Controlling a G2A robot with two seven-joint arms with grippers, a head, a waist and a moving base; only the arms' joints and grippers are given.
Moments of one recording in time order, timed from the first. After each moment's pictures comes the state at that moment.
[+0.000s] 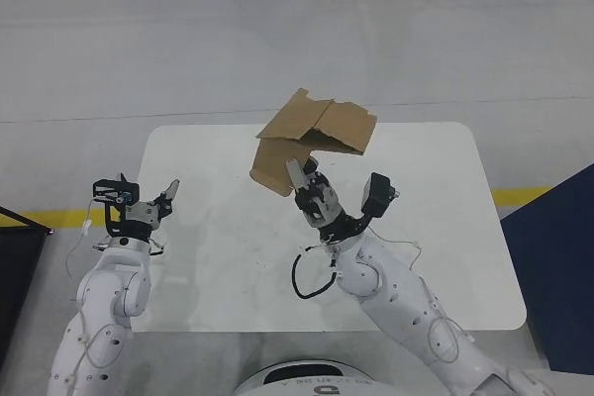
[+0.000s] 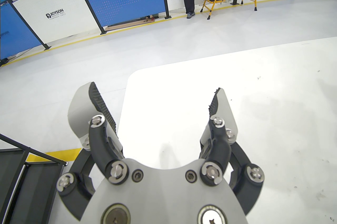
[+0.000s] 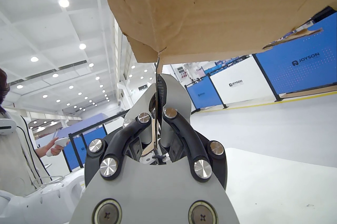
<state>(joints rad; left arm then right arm) 1.73 -1.15 -1.60 -1.80 1.33 0.00 0.00 -1.30 -1.34 0.87 -1.56 -0.86 -0.53 -0.67</state>
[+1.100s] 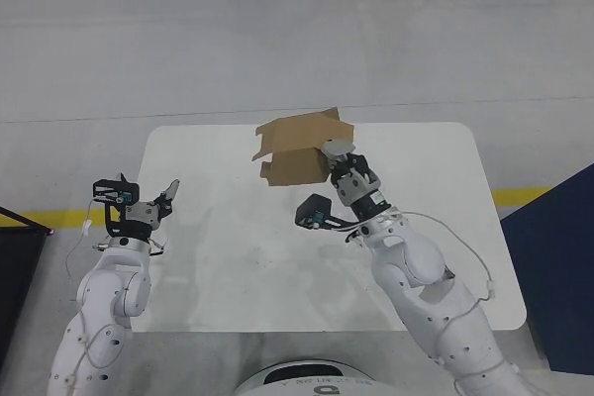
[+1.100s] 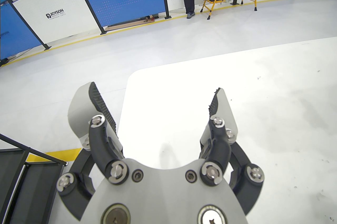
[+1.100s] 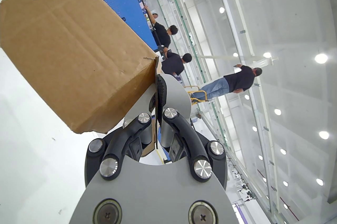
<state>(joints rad) 1.73 -1.15 -1.60 -1.80 1.33 0.00 0.00 -1.47 -1.25 1.10 -1.96 -2.52 0.02 0.03</state>
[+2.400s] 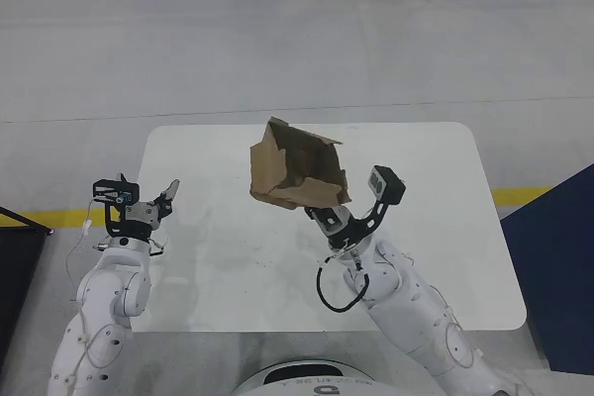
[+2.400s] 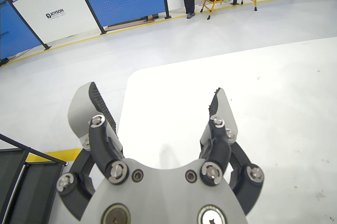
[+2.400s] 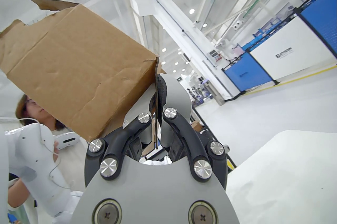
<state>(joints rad) 1.73 -1.15 -1.60 -1.80 1.33 0.00 0.00 -1.38 -1.34 0.94 -1.65 -0.39 -0.81 -0.27</state>
